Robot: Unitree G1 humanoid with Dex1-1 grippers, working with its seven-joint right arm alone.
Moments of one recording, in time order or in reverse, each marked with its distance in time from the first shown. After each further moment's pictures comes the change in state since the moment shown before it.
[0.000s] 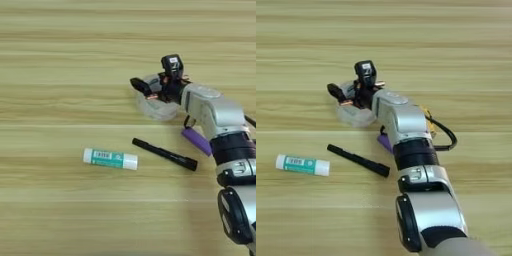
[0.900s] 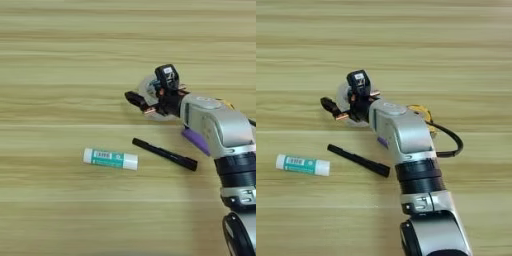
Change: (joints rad) arm 0.129 -0.007 0.083 -0.285 0.000 0.208 -0.019
